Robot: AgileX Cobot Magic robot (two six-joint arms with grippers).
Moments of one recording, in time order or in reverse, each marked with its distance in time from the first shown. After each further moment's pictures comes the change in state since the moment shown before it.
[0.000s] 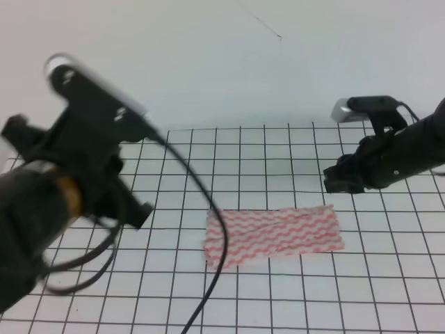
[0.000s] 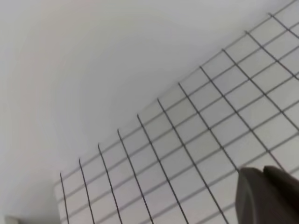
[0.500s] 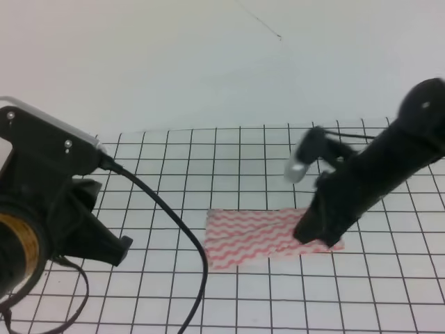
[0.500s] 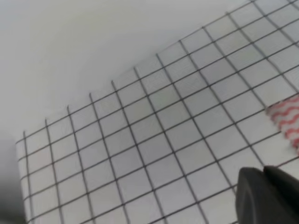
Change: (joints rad) left arm 0.004 -0.166 0.128 -0.105 0.033 -0.056; right arm 0.141 0.019 -0.058 -0.044 0.248 -0.439
